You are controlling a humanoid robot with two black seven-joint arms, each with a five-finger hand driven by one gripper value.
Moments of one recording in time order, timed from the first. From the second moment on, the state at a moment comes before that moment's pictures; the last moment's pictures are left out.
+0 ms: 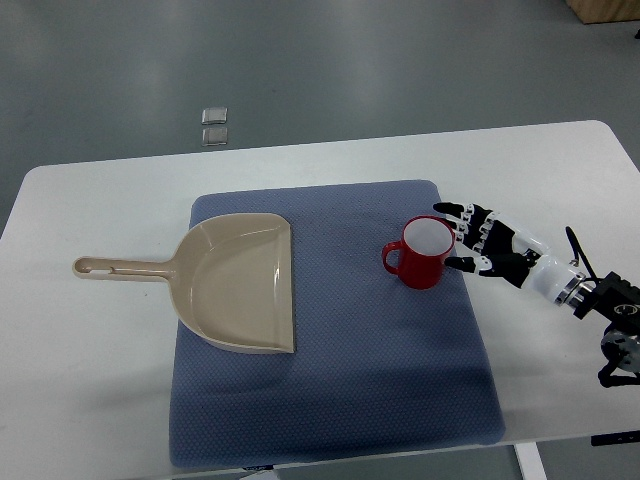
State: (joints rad) left arm -0.06 0.00 0.05 -0.24 0.08 -0.02 0.10; right arm 0.40 -0.36 0.83 0.77 -0.80 0.57 0.61
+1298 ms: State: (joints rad) left arm -0.06 0.00 0.05 -0.24 0.08 -0.02 0.10; right arm 0.41 -0.25 0.75 0.76 -0.81 0.41 0.61
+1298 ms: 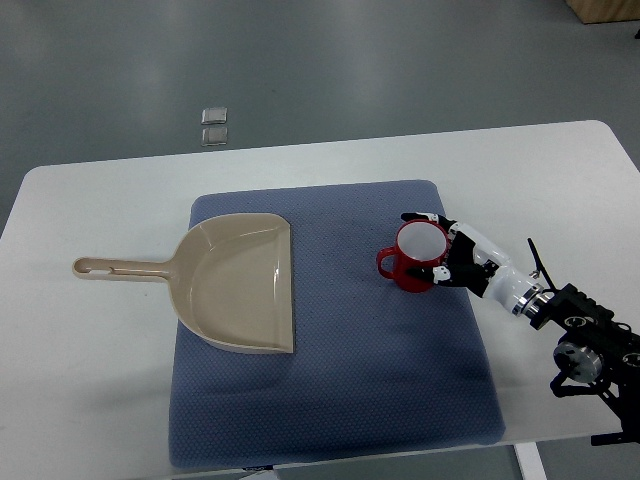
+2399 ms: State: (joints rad) left arm -0.06 0.00 0.05 -0.24 0.08 -0.02 0.10; right arm 0.45 -0.06 0.65 0.78 -0.82 0.26 0.61
